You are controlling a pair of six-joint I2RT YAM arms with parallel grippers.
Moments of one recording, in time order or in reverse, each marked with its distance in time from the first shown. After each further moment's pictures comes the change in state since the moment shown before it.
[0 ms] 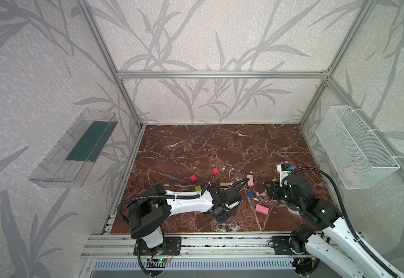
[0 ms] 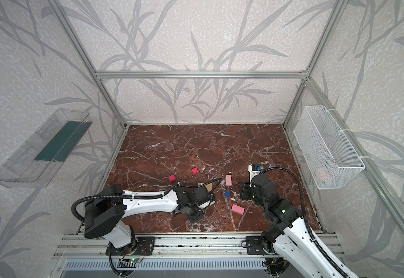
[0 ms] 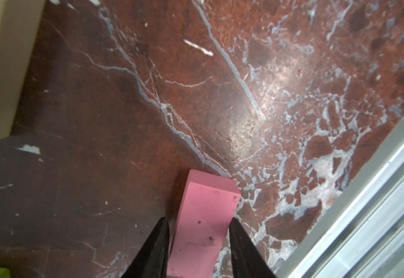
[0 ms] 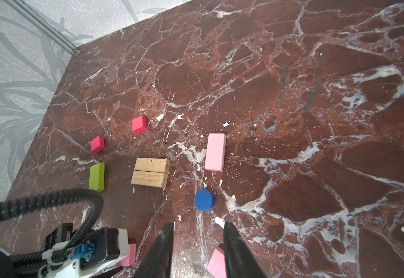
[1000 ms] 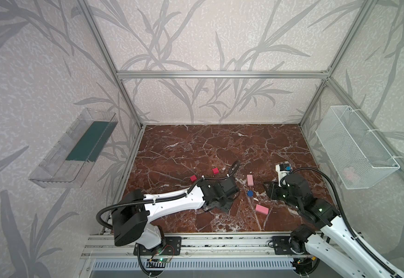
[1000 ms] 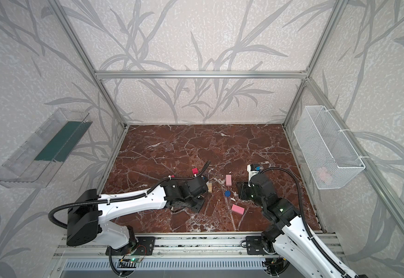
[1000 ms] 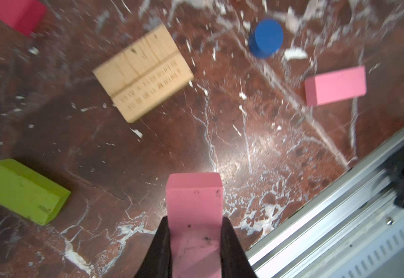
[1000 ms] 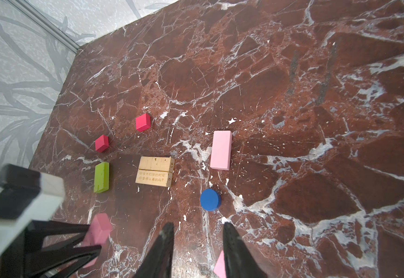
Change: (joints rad) left arm 0.052 -0.174 0.107 -0.067 -0.138 -0.468; right arm -0.001 0.027 -0.018 0.042 -0.031 0.026
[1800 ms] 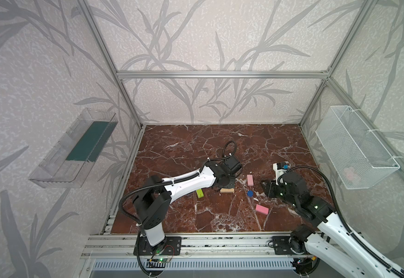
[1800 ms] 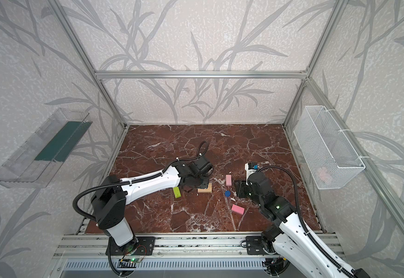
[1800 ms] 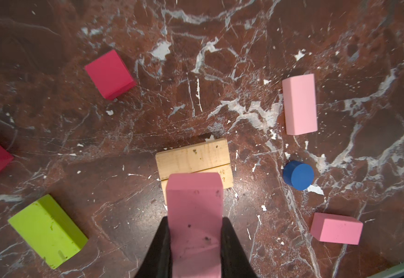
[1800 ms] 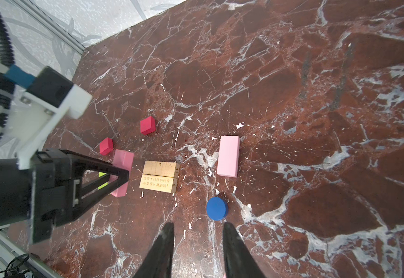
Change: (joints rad) left arm 0.169 0.299 0.282 -0.053 -0.016 -0.191; right arm 0.000 0.043 -0.024 0.081 -0.019 0.002
